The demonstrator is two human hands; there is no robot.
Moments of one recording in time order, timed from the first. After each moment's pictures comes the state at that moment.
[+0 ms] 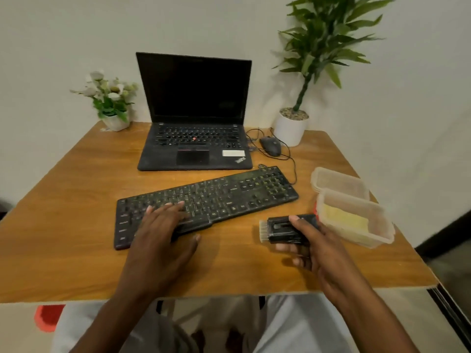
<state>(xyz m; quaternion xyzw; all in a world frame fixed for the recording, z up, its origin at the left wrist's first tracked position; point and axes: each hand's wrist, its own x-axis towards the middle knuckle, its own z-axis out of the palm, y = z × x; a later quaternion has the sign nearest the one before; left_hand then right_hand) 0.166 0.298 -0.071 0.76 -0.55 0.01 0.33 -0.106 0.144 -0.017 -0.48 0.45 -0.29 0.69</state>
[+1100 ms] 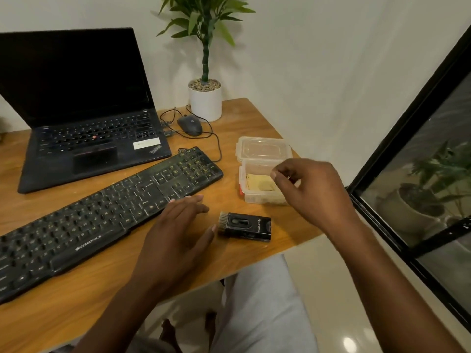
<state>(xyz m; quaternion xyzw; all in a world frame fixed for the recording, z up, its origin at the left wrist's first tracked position) 0.052 0.192 -0.072 0.65 -0.68 -0.10 0.31 -0.208 0.077 0.012 -0.80 0.50 -0.32 0.11</state>
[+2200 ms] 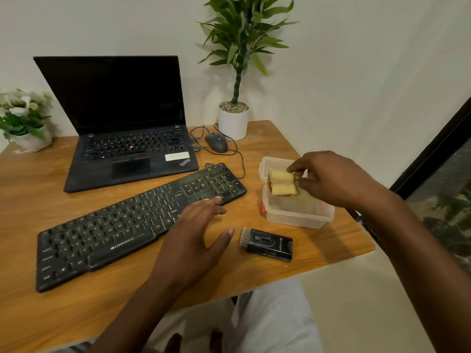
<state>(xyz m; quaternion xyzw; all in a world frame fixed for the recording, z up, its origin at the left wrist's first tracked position) 0.061 0.194 -0.047 0.65 -0.66 -0.09 0.36 -0.193 0.012 0.062 -0.90 0.43 -0.06 0.00</state>
